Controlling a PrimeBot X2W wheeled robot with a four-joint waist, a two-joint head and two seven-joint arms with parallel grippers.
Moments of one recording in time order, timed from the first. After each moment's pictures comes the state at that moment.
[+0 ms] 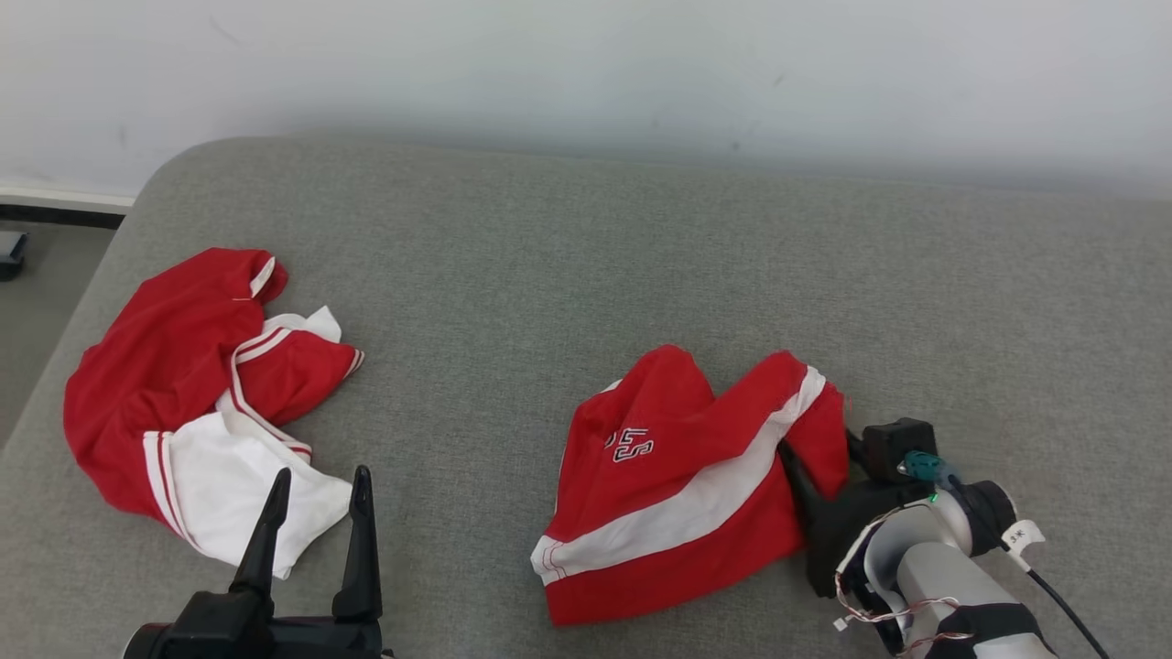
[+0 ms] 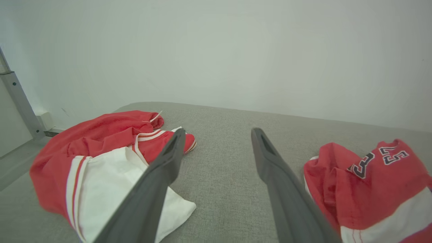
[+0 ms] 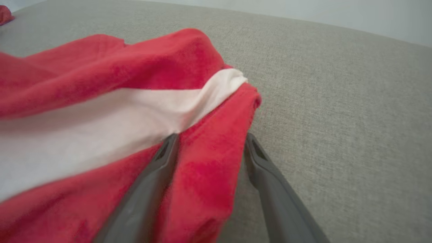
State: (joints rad) left arm -0.04 0.05 -0.04 0.10 -0.18 -0.09 -0.26; right arm -0.57 -0.19 0.28 1.01 0.22 0.13 -0.19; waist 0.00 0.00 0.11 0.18
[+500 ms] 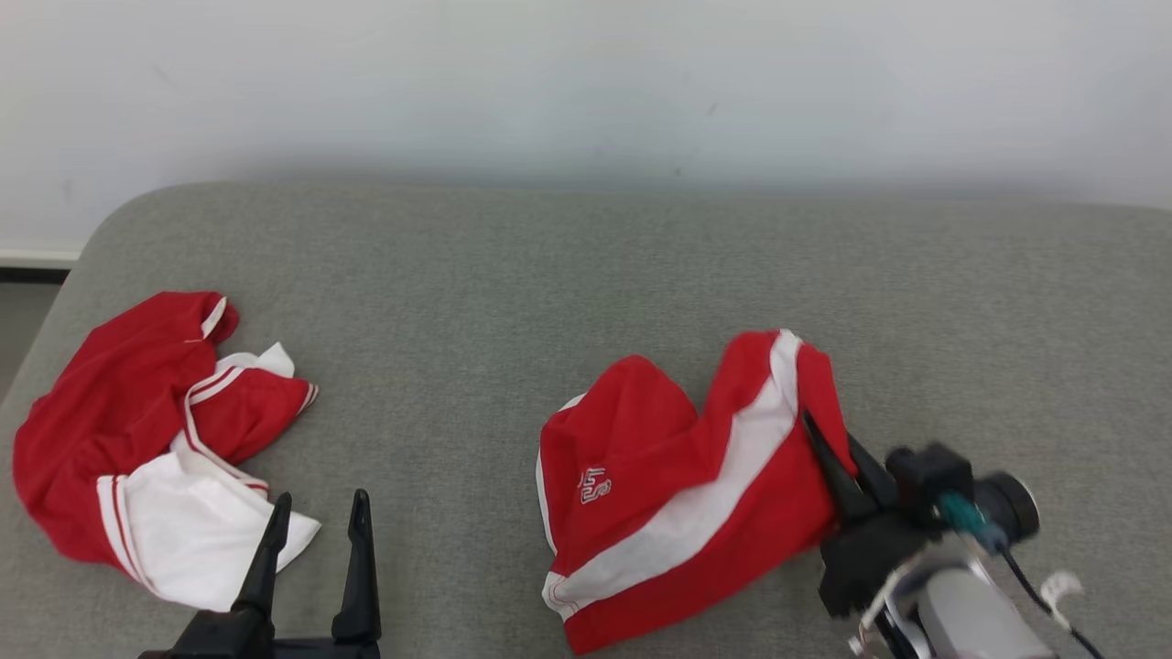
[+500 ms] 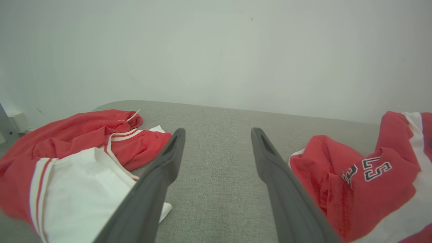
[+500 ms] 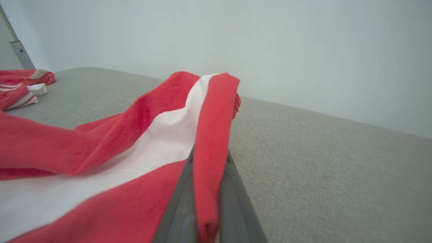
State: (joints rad) left arm -0.02 0.05 -0.04 0.12 -0.18 -0.08 -0.26; right arm -0.42 -0.23 0.29 0.64 0.19 0.13 -0.26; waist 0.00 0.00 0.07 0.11
